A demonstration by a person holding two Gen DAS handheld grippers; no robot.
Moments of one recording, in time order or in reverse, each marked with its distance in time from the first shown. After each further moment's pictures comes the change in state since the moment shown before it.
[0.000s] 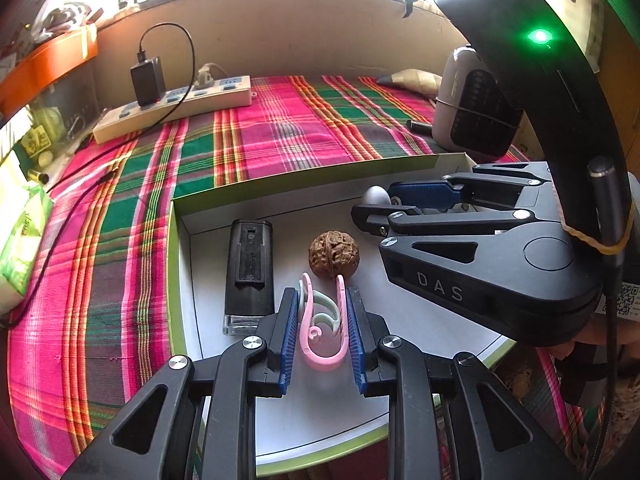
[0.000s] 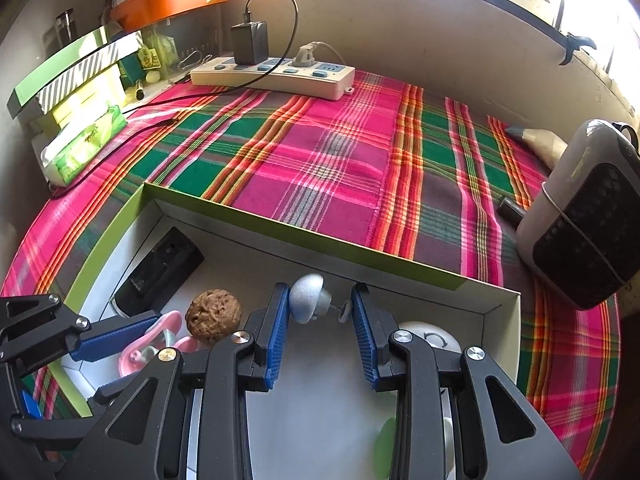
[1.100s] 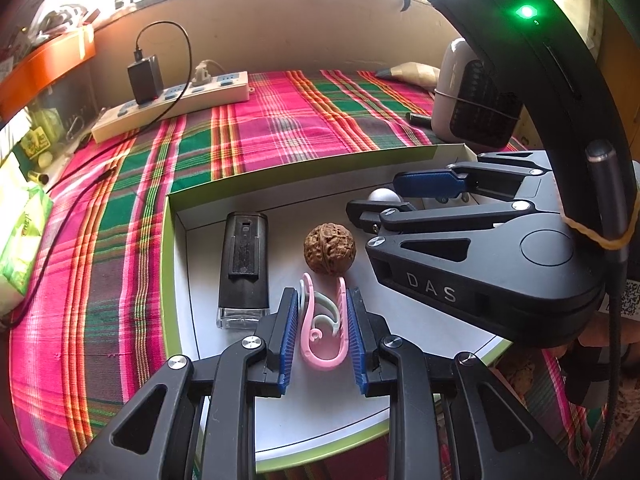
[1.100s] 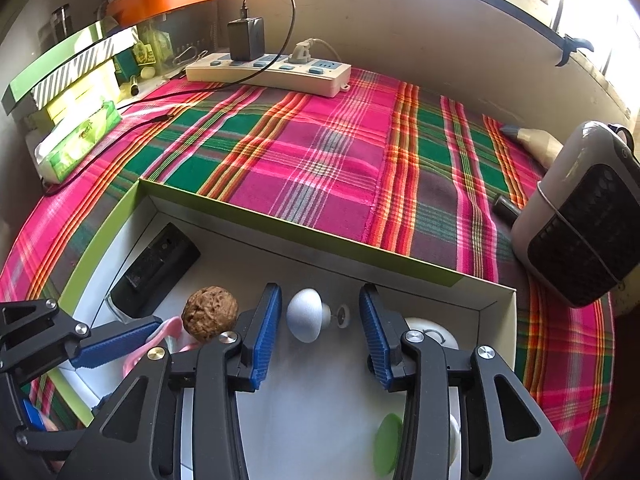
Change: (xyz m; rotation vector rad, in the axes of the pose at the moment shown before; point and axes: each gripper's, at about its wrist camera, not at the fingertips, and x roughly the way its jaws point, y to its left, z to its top) left arm 0.000 -0.002 -0.001 0.009 0.013 0.003; right arm 0.000 0.003 -0.001 0.001 0.010 -0.032
